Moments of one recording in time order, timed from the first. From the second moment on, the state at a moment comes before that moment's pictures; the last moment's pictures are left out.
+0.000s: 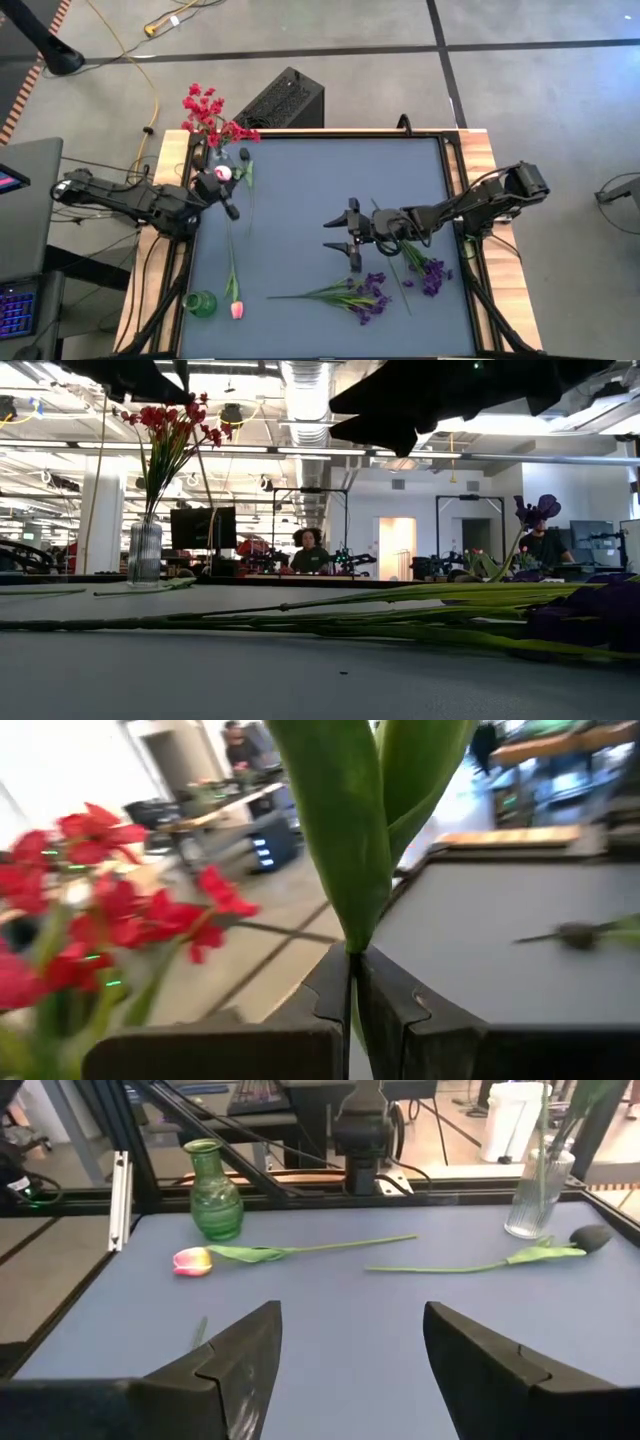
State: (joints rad) left arm -0.24 0.57 0.53 -0.10 -0.96 0.16; right arm 0.22 1.53 0.76 0.53 0.21 0.09
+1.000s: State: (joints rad) left arm 0.03 0.56 0.68 -0.58 -1.05 0.07; right arm 0.19 1.53 0.76 0.45 0.21 0.03
